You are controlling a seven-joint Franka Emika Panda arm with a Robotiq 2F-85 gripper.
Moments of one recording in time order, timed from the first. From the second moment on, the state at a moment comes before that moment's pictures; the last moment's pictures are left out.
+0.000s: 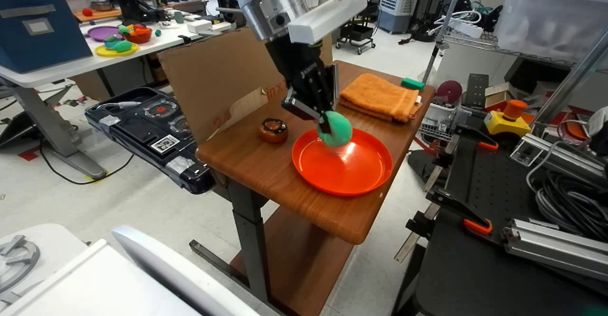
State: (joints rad) arm 0.27 0.81 0.05 -1.38 -0.05 1.67 0.37
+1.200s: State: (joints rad) arm 0.18 0.51 0.05 -1.68 0.04 2.05 0.24
